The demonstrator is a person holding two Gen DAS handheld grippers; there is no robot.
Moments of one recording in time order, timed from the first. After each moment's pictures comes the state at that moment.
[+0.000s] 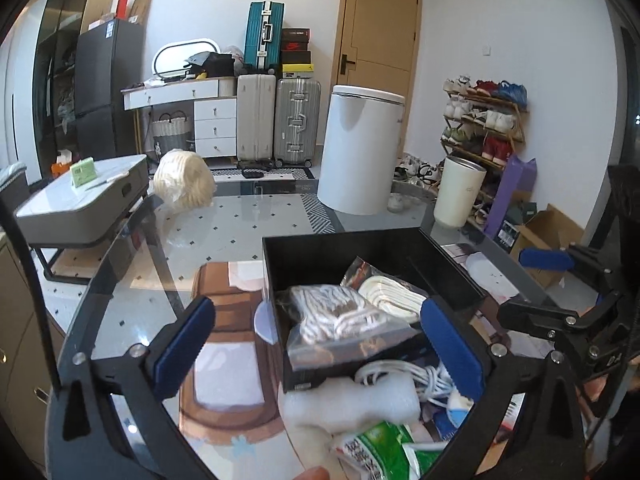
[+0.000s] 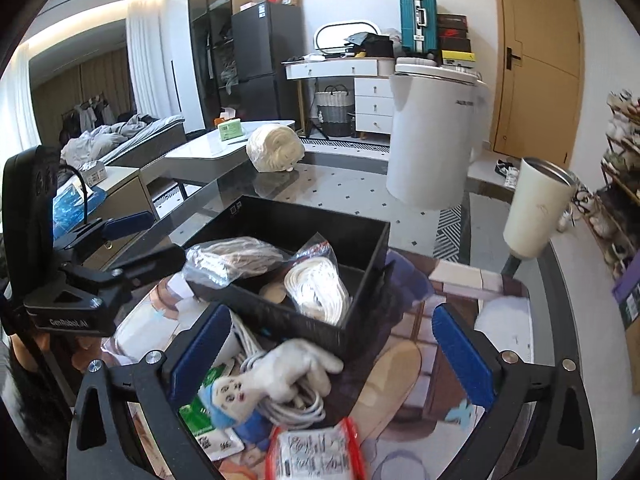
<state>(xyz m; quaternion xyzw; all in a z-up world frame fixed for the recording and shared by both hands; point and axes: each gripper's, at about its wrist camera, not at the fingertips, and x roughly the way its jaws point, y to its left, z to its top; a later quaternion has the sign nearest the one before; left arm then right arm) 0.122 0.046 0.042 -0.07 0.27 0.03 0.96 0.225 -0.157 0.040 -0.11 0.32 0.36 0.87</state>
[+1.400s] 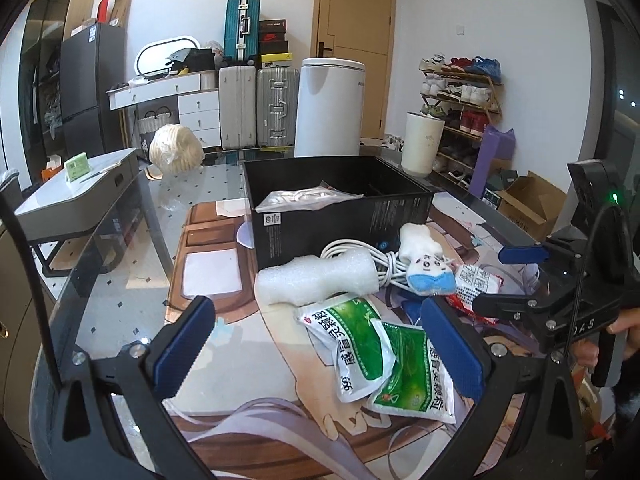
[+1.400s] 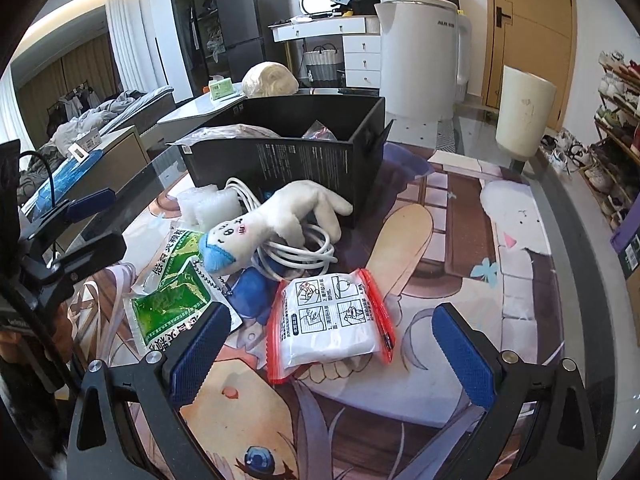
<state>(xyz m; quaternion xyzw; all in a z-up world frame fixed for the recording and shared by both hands) 0.044 0.012 0.010 -0.03 0.29 0.00 0.96 0.174 -0.194 -0.026 -0.11 0.39 0.34 0.85</state>
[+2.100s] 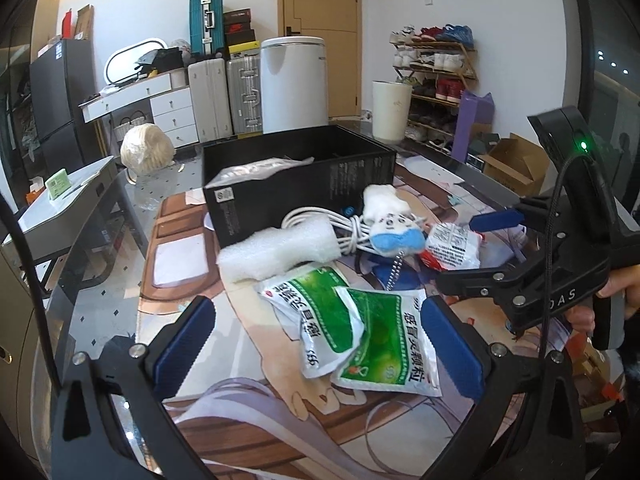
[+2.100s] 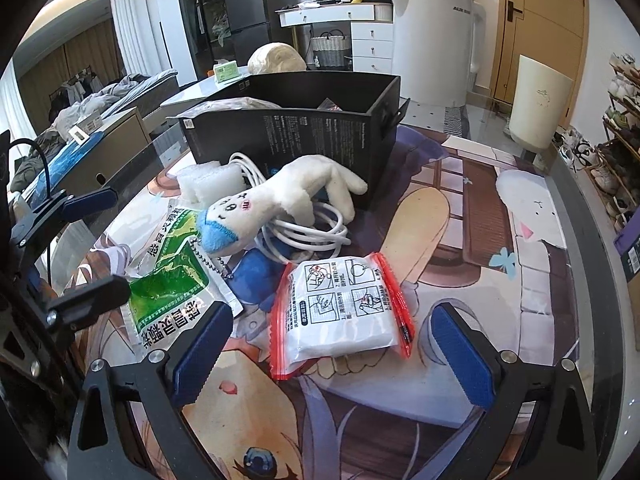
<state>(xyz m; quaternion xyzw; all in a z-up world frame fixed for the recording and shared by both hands) 0.042 -0.015 0.002 0.01 0.32 -0.04 0.95 0.175 -0.183 -0.040 -0.14 0.40 0.34 0.84</state>
